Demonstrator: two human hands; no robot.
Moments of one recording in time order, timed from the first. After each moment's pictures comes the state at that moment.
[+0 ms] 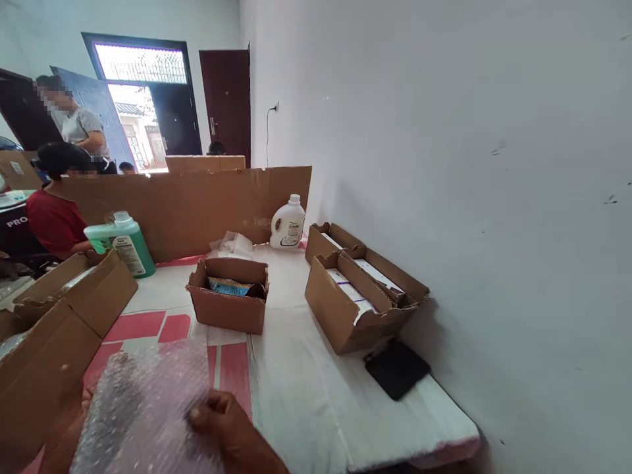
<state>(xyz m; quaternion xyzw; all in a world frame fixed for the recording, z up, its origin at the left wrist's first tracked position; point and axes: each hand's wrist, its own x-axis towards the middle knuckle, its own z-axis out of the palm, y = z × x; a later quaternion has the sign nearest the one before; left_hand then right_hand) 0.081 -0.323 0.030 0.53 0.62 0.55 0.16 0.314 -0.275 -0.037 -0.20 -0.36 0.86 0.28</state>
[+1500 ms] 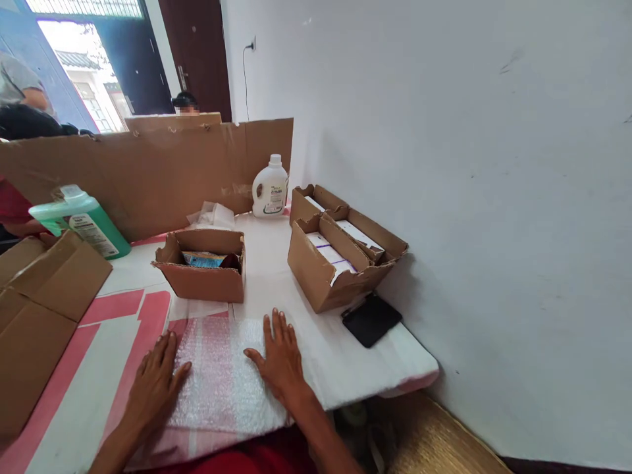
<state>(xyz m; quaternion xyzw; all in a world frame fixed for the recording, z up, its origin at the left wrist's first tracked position) 0.140 -0.298 -0.120 0.69 0.70 0.16 -0.09 0.435 -0.220 -0.096 -0.56 -0.80 0.15 0.14</state>
